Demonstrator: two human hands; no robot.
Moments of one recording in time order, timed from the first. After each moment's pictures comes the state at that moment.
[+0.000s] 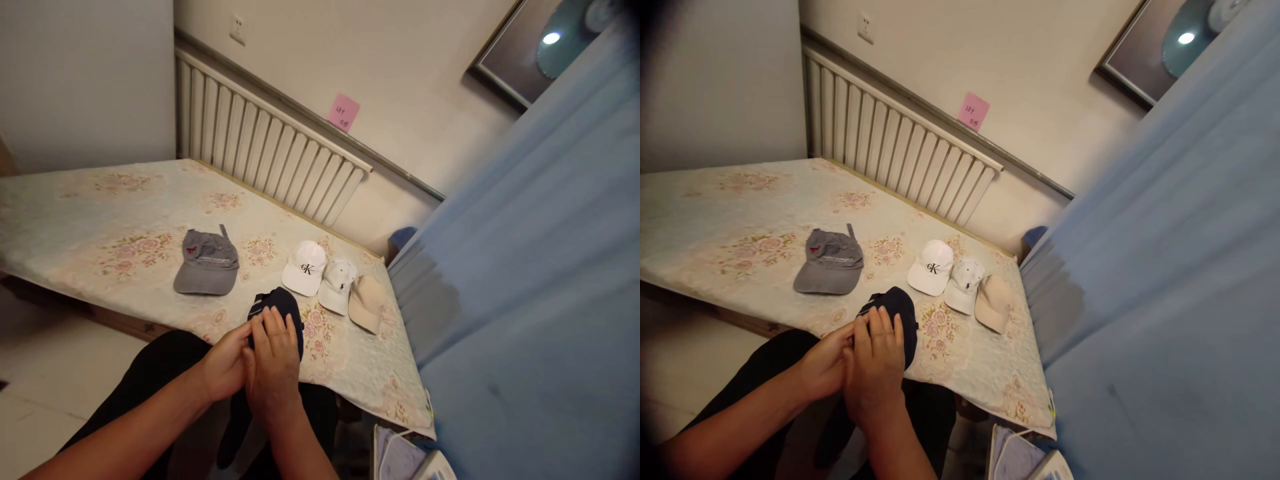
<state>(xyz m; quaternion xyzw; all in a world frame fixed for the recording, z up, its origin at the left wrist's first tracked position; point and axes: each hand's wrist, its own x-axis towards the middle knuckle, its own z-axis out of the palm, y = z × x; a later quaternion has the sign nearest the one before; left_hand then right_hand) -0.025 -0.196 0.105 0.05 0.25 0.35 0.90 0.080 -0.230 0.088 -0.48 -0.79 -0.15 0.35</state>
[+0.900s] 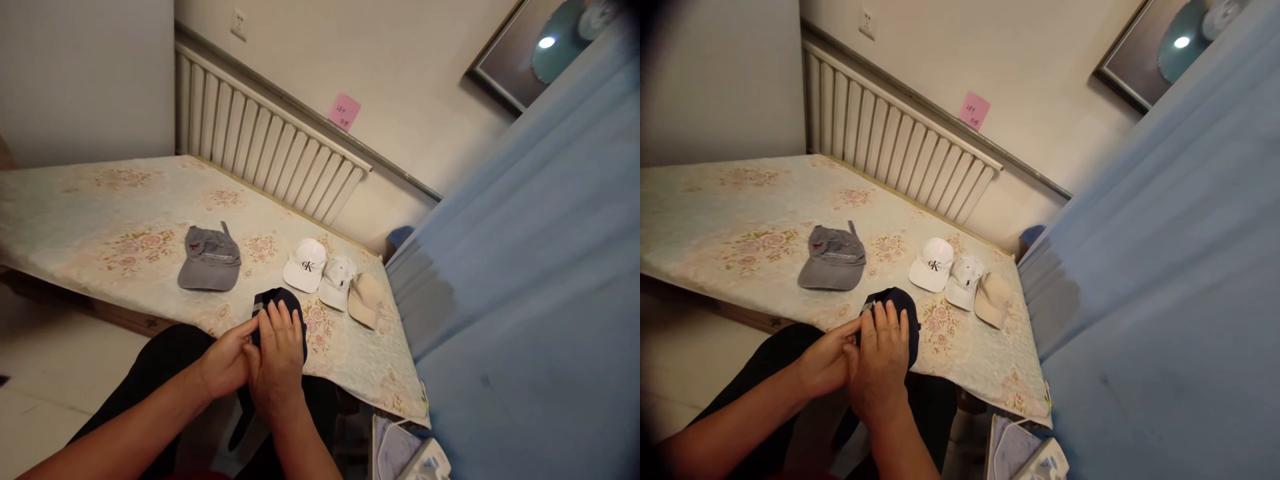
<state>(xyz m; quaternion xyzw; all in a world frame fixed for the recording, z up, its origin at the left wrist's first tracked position) -0.038 -0.205 0.101 0.05 0.18 0.33 0.92 0.071 -0.238 0.096 -0.50 -0.77 -0.15 0.36</state>
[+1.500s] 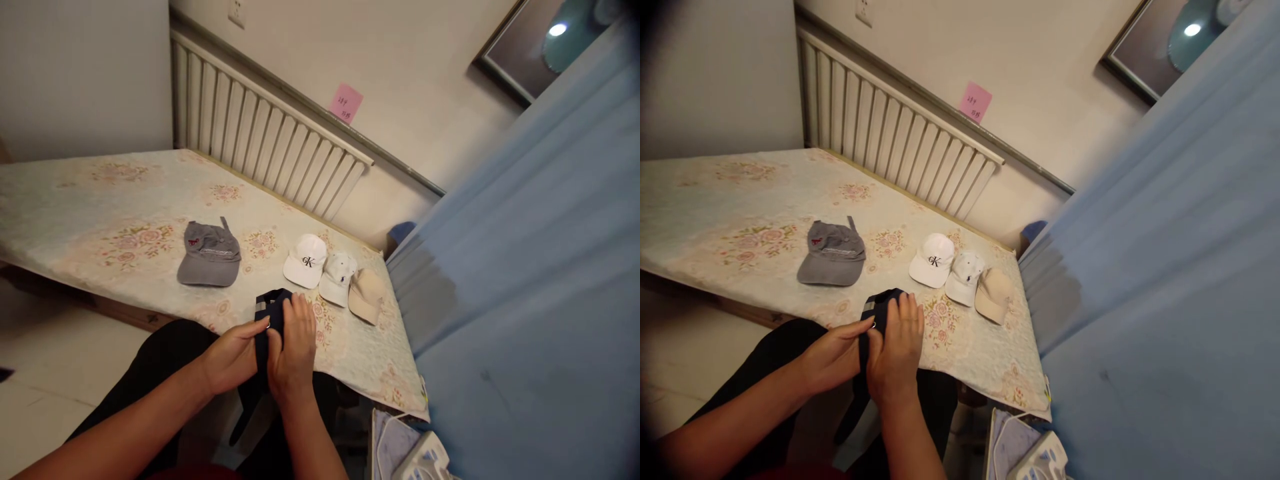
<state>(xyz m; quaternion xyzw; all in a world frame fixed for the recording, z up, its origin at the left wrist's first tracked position) -0.034 -0.203 0.094 0.11 0.17 0.35 0.92 0.091 -0.234 0.091 -0.54 -0.74 -0.12 0.38</state>
